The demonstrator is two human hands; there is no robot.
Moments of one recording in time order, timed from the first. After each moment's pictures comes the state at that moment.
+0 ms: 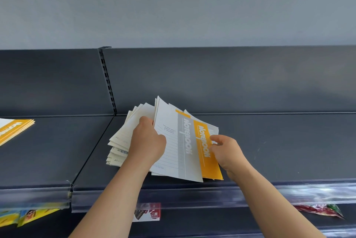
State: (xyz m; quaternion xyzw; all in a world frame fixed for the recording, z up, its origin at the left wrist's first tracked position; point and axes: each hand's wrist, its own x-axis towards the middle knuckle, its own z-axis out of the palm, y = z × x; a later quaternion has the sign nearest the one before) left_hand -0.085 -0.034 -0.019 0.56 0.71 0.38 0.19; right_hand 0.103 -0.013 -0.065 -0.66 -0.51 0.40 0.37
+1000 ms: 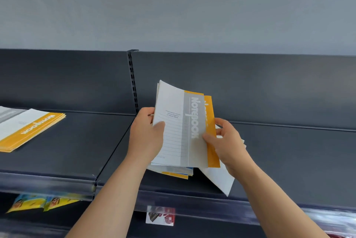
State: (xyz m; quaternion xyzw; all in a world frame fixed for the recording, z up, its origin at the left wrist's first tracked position) left_hand -0.123 -0.048 0.005 0.51 0.64 0.54 0.19; right_hand 0.054 -0.009 -0.027 -0.55 -0.57 0.43 0.44
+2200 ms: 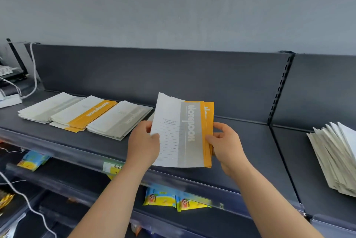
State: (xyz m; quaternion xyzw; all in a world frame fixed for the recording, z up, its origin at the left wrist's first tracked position) left_hand -0.581 -0.116 -0.018 0.42 0.76 0.48 0.14; right_hand -0.409 -0.035 -0.038 -0.50 -0.57 0.51 0.41
